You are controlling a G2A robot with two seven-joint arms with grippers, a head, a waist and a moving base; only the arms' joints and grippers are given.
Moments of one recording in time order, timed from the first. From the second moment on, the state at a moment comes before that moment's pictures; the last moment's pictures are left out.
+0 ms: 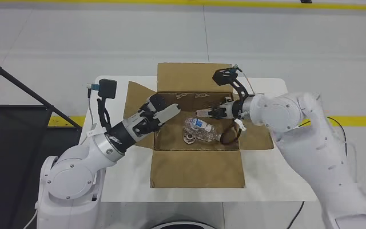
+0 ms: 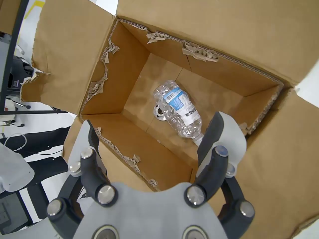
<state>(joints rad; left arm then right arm) 1.32 -1.39 -1.54 -2.26 0.24 0.01 -0.78 -0.52 -1.07 0.91 -1.67 -0.40 0.20 1.19</state>
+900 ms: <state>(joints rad) 1.24 -1.39 -1.56 -2.06 0.23 0.26 -0.51 -0.42 -1.14 0.72 -1.54 -0.39 0.14 1.19</state>
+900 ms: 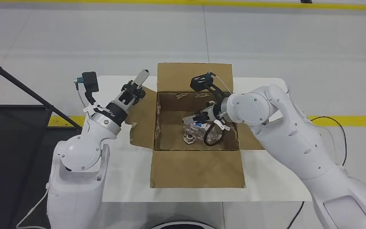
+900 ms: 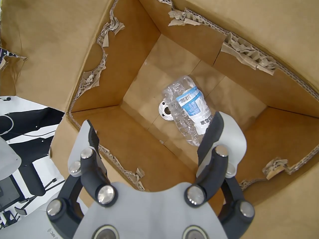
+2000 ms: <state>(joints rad) 1.26 -1.38 -1.56 -2.06 0.21 0.27 -0.46 -0.30 -1.32 0.42 -1.14 -0.63 -0.05 1.26</state>
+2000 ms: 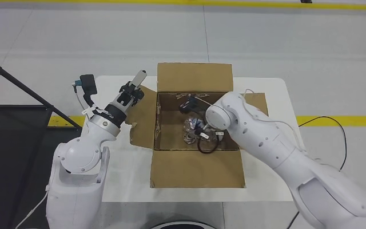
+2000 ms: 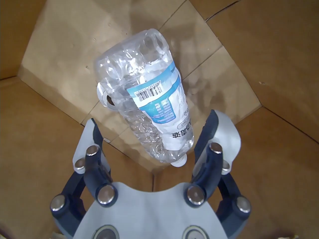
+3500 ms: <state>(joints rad) 1.26 -1.38 -1.56 -2.06 0.21 0.27 -0.46 -0.36 -1.34 0.55 -1.15 -0.68 -0.16 1.36</state>
